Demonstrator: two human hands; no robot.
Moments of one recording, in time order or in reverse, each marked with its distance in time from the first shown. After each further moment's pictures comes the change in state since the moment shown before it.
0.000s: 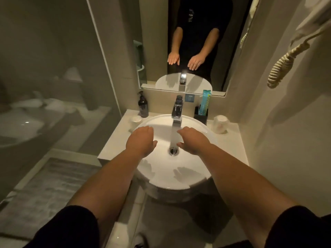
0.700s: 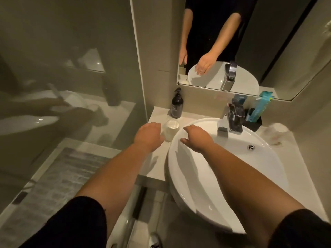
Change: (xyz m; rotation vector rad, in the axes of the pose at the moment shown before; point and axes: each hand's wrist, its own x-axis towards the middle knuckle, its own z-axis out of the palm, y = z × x) left_hand 0.102 -0.189 0.034 -0.036 -0.170 -0.053; right_hand 0.196 -0.114 0.062 0.067 -0.095 0.065
